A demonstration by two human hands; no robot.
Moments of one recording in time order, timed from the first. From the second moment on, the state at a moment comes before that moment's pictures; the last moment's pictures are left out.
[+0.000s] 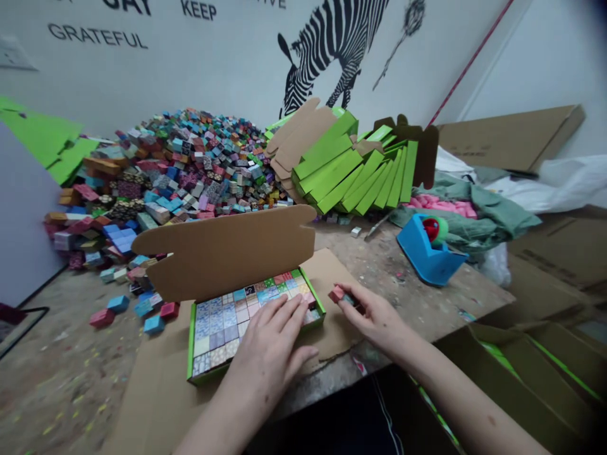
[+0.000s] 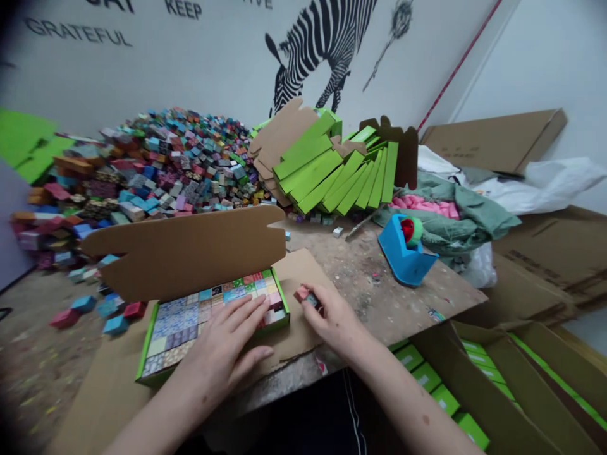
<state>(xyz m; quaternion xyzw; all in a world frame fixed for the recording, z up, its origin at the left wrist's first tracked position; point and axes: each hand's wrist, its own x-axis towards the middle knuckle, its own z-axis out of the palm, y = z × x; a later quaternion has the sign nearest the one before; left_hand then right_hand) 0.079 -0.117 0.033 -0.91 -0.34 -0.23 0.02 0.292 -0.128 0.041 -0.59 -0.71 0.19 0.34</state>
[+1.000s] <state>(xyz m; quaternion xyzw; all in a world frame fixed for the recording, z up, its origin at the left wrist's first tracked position) 0.078 -0.125 0.024 -0.91 -0.39 -0.14 0.07 0.267 -0.103 0.059 -0.44 -0.87 0.10 0.18</state>
